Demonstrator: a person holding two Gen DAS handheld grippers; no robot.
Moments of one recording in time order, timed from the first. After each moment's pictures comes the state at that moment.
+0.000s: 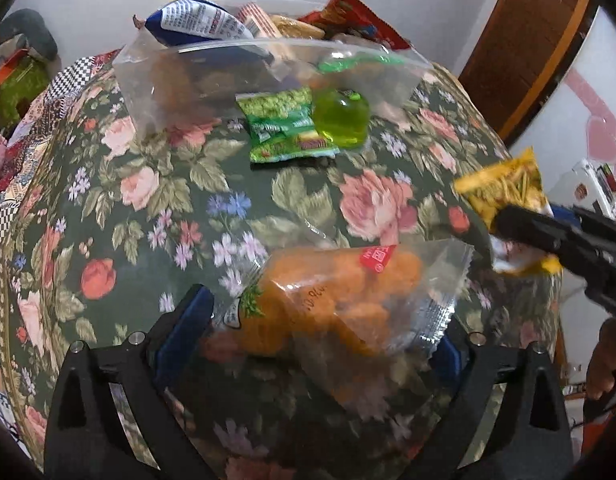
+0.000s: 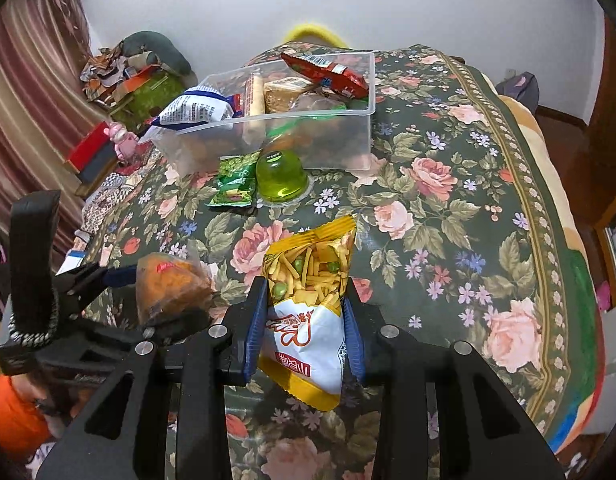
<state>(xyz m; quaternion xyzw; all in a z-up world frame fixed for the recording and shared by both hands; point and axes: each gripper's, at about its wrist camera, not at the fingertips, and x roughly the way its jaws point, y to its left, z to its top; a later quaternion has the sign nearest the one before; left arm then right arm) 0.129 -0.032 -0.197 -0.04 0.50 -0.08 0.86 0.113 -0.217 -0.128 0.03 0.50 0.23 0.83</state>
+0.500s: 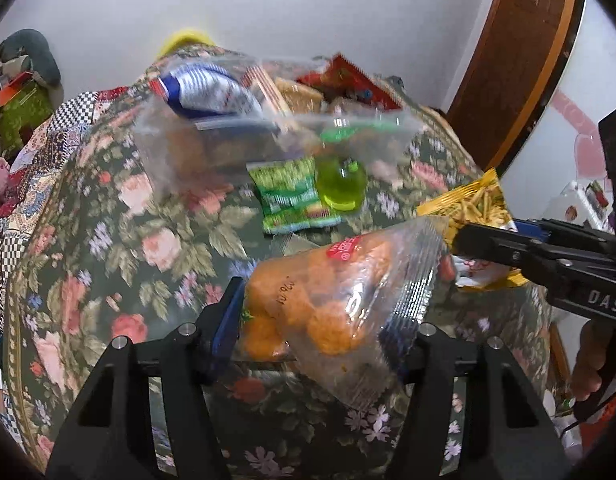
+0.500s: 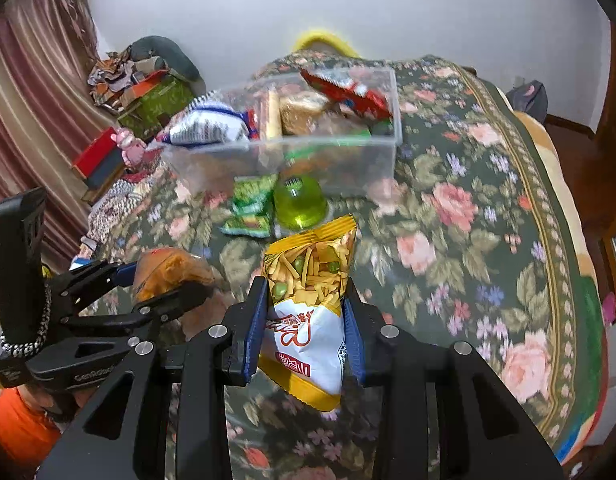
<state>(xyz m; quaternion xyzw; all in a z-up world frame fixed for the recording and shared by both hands) 0.132 -0.016 -0.160 -0.04 0.43 -0.09 0.90 0.131 -0.199 -0.112 0.03 0.48 0.25 0.84</state>
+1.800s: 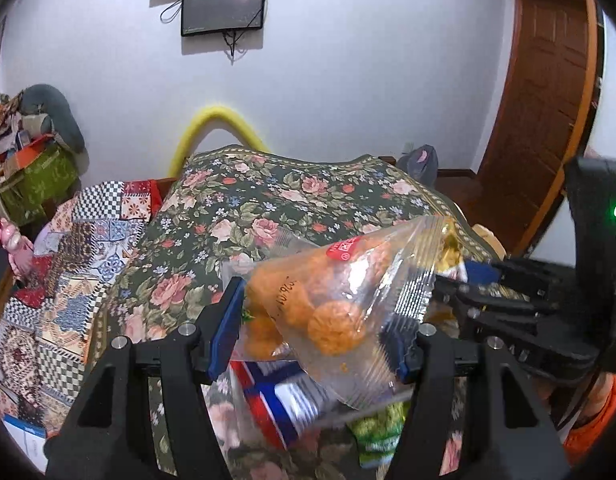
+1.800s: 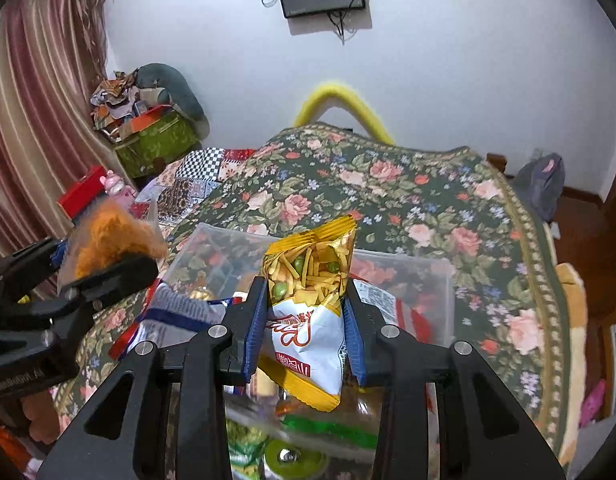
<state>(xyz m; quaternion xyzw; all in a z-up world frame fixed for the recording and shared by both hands) 0.287 0.041 -0.064 -0.02 0.34 -0.04 0.94 0.288 -0.125 -0.082 0.00 0.42 0.26 0.87</state>
